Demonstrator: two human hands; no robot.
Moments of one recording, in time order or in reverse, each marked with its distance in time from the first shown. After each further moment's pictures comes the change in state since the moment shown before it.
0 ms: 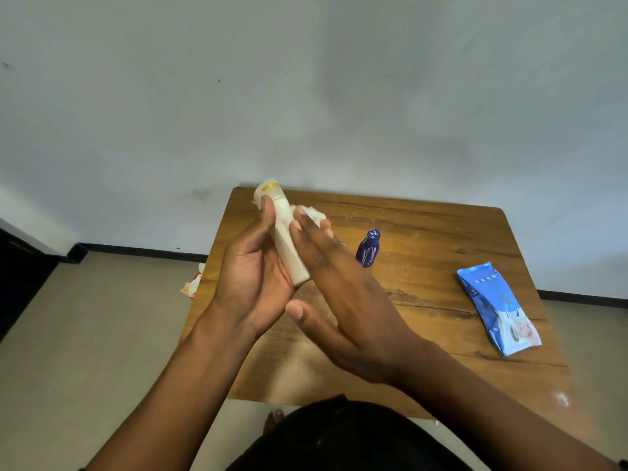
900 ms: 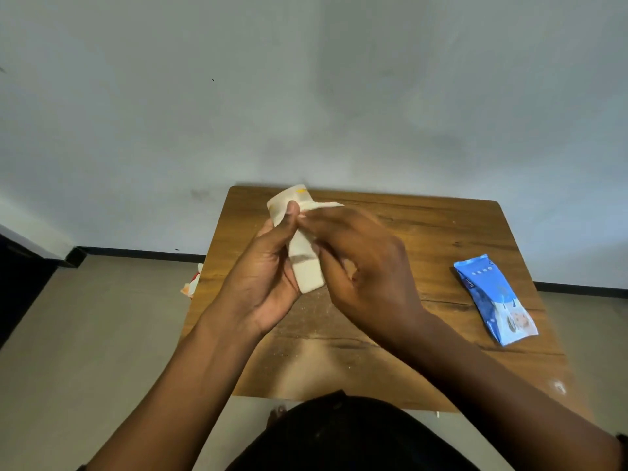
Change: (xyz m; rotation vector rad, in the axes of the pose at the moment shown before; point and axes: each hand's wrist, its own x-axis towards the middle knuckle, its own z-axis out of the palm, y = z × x) left_hand -0.003 -0.008 0.011 0.132 -0.025 -0.054; right_hand 0.017 0.010 -0.008 -0.063 0.450 -0.042
